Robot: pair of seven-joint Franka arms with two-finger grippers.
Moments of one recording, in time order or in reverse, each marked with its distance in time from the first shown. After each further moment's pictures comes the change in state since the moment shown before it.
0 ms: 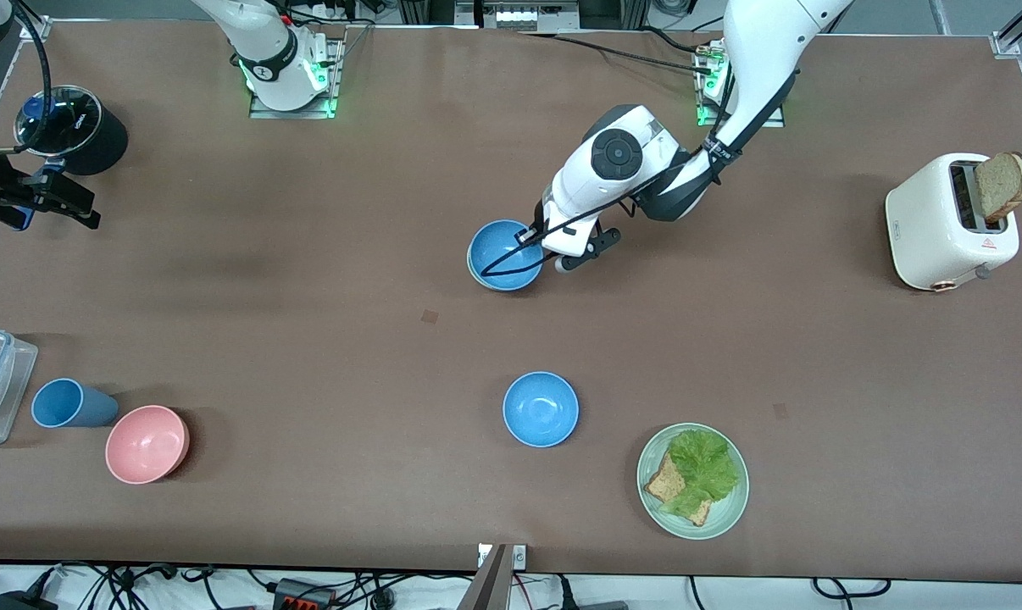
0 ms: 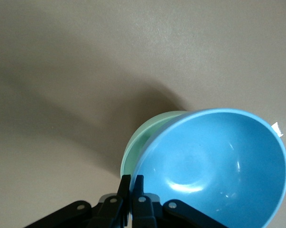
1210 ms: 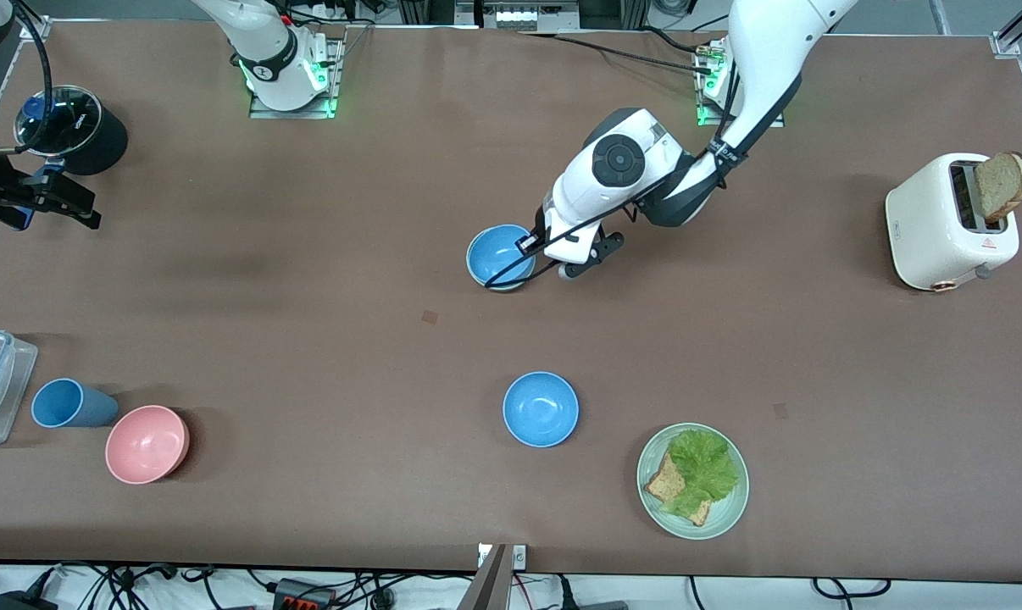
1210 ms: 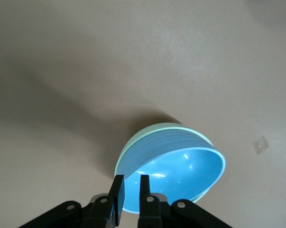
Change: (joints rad) left arm 0.014 0.003 0.003 0.107 0.001 -0.138 -0.029; right arm 0.000 0.001 0.000 -0.001 0.000 0.000 -0.002
